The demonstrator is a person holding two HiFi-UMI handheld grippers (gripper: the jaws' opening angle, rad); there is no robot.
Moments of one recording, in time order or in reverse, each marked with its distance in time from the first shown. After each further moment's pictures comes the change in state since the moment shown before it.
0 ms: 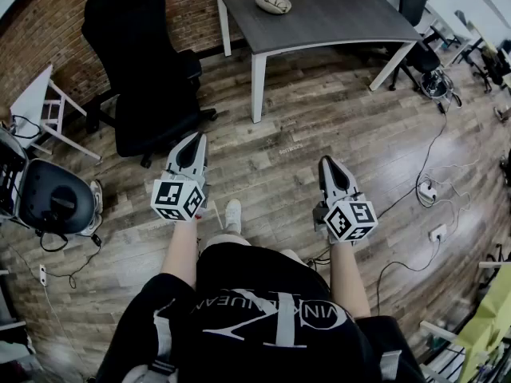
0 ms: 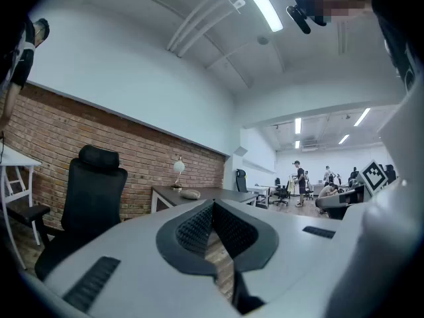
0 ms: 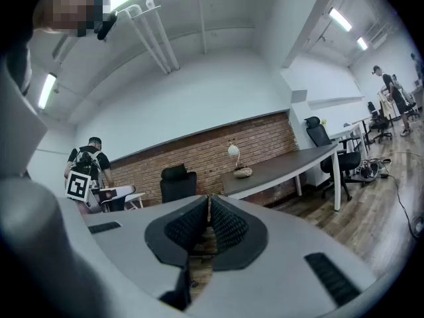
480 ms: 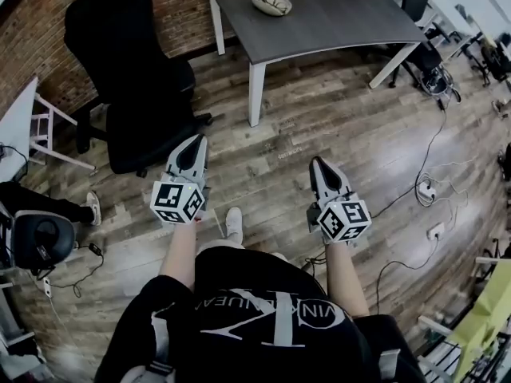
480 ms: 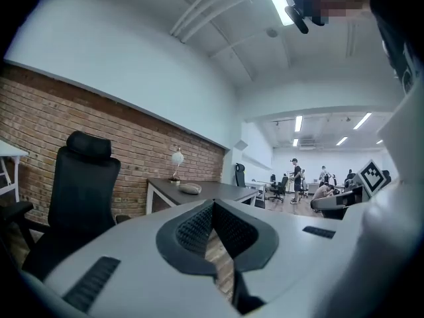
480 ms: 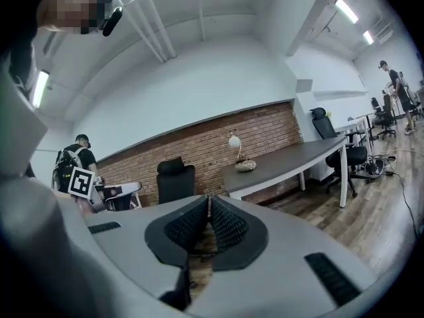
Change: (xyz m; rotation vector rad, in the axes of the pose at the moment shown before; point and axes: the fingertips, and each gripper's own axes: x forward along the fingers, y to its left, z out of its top) left arm 0.090 0.058 -0.009 -0.022 0.059 -0.045; right arm 0.108 -0.003 -0.003 0.008 0.062 0.007
